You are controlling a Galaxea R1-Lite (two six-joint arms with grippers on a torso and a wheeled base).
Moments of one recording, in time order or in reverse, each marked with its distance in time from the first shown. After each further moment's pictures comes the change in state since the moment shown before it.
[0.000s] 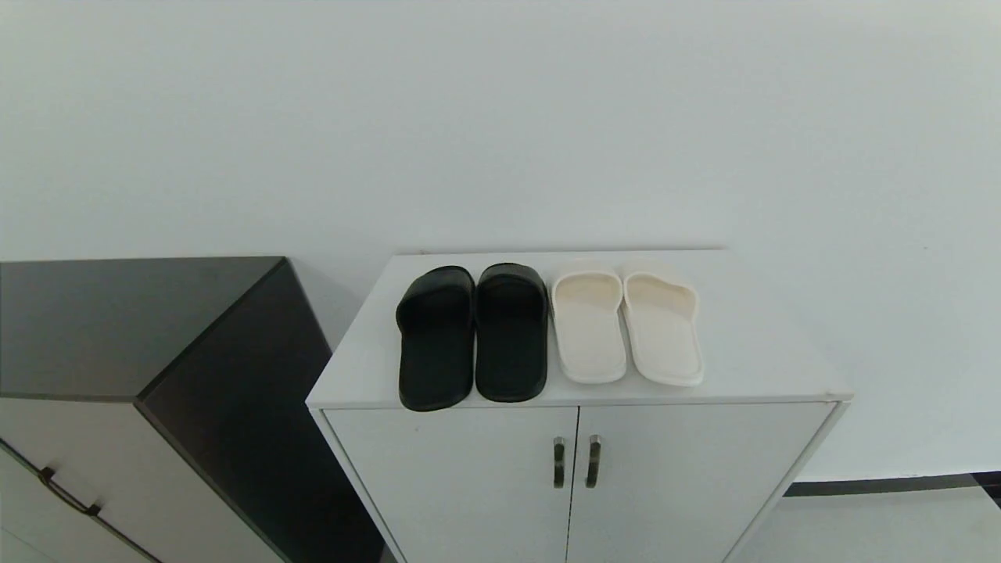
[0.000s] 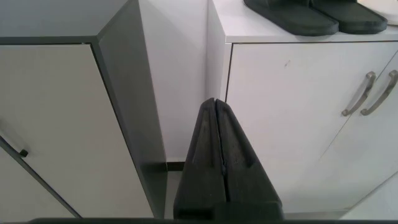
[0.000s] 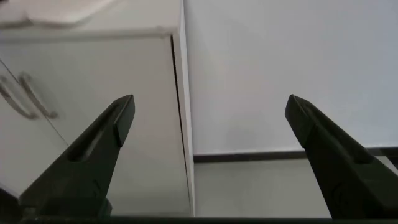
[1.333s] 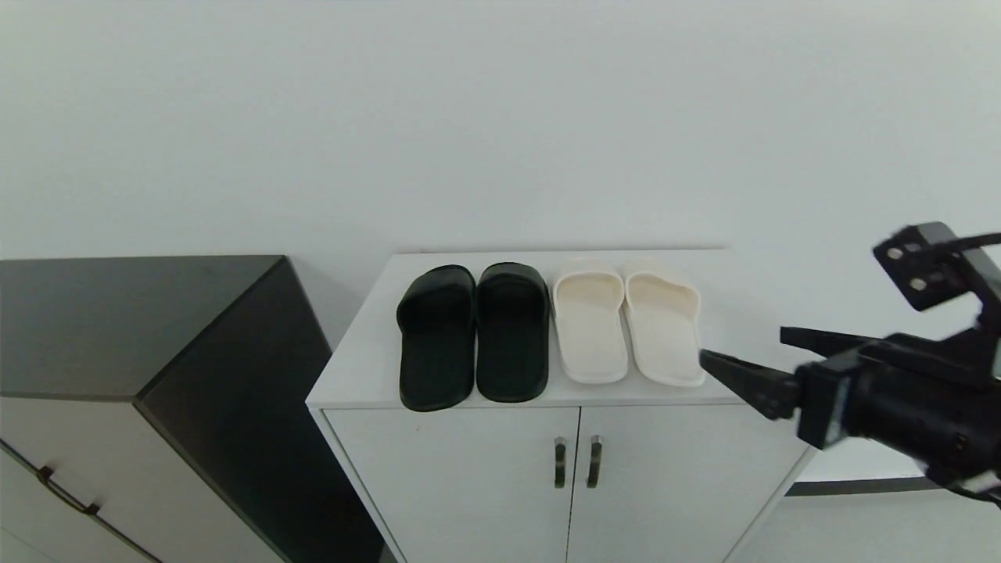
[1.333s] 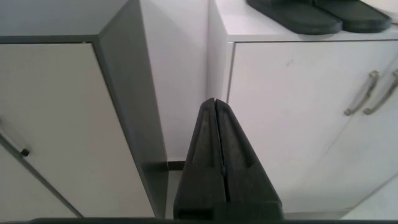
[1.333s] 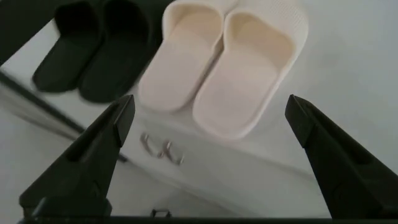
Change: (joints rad) left arm 0.000 0.000 0.000 0.000 -0.001 0.003; right arm 0.739 1.302 -0.680 -0.423 -0.269 0.182
